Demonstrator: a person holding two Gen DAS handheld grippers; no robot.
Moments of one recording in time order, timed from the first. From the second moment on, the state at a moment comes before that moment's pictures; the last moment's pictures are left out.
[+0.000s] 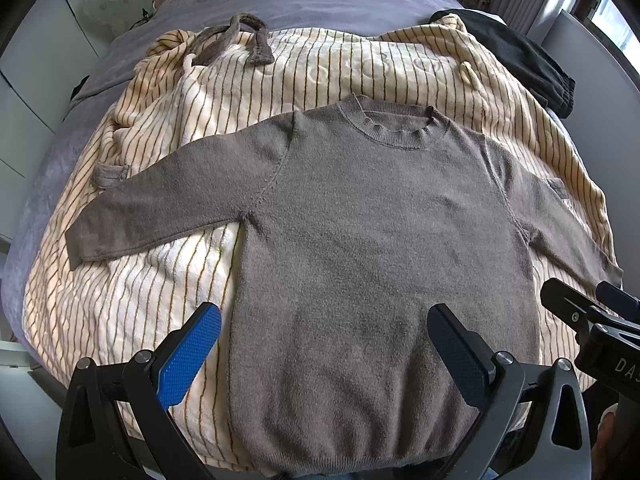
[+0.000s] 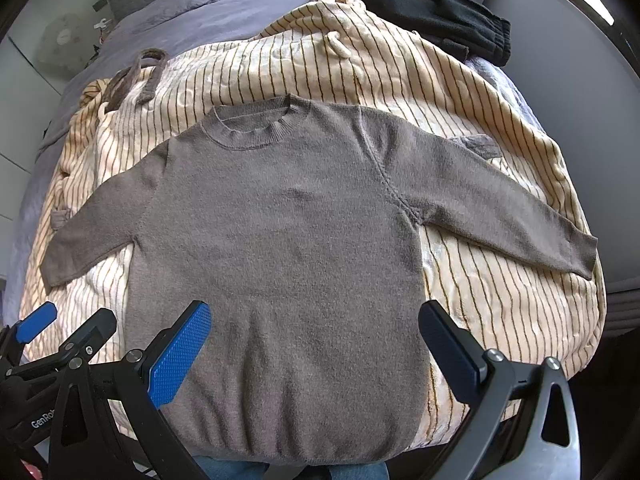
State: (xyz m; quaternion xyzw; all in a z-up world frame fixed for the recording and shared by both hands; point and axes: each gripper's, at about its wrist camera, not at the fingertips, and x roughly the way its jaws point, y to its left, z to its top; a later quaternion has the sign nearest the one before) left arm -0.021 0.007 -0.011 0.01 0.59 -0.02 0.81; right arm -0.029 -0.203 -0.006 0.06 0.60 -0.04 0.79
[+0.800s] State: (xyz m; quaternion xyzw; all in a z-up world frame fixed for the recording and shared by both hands) left arm -0.028 0.007 -0.015 0.01 0.59 -0.03 0.81; right arm -0.034 -0.204 -0.010 0.07 0.60 -0.04 0.79
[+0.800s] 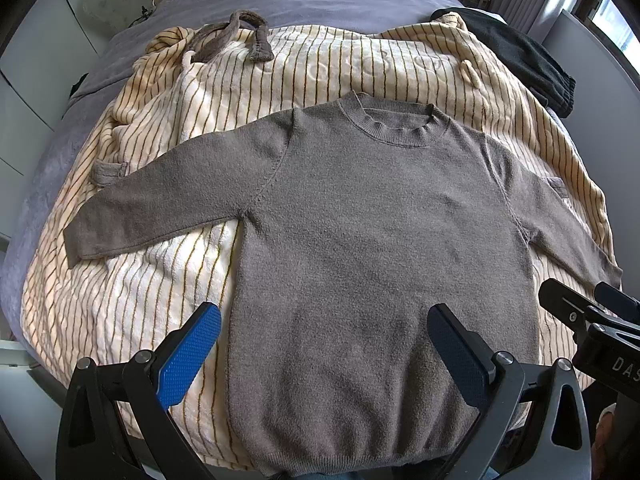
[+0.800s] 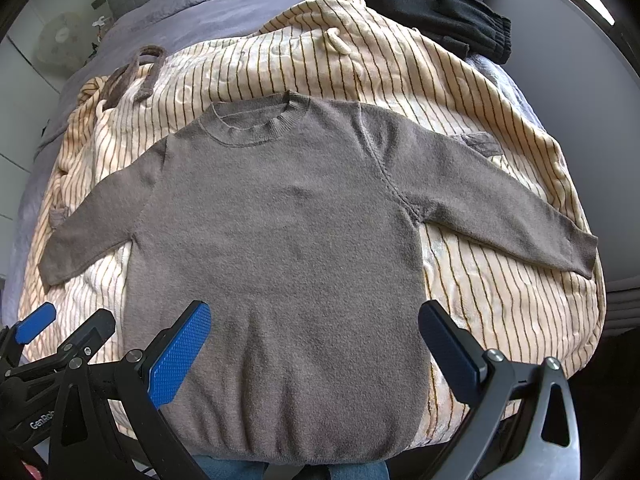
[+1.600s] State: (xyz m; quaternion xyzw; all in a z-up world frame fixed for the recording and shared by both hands) left arm -0.025 0.008 -0.016 0.00 0.60 -0.04 0.80; right arm -0.025 -0.197 -0.008 0.06 0.61 -0.03 0.79
